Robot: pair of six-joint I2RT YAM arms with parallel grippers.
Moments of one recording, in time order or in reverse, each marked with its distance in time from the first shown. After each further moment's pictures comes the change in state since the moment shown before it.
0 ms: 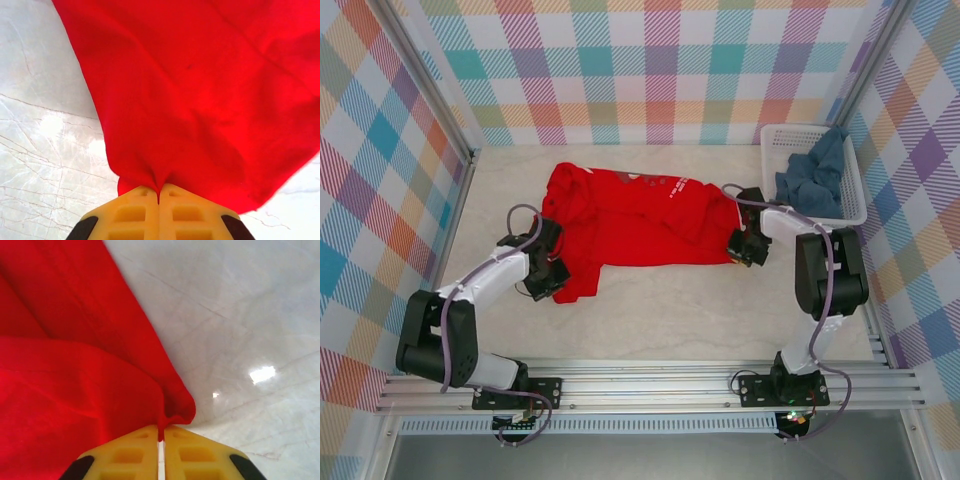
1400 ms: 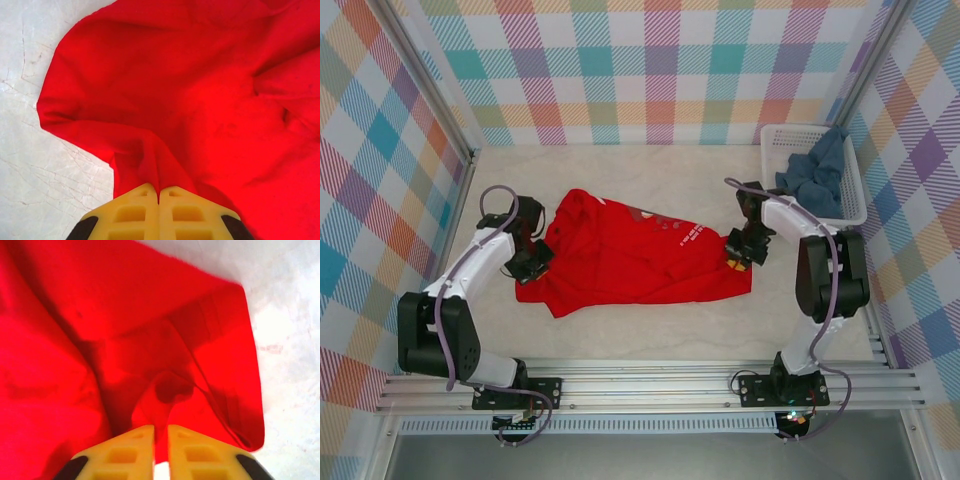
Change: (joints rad) left arm 0.130 0.044 0.184 -0.172 -0.015 -0.039; right arm 0.008 -0.011 0.122 -0.277 -0.127 0.035
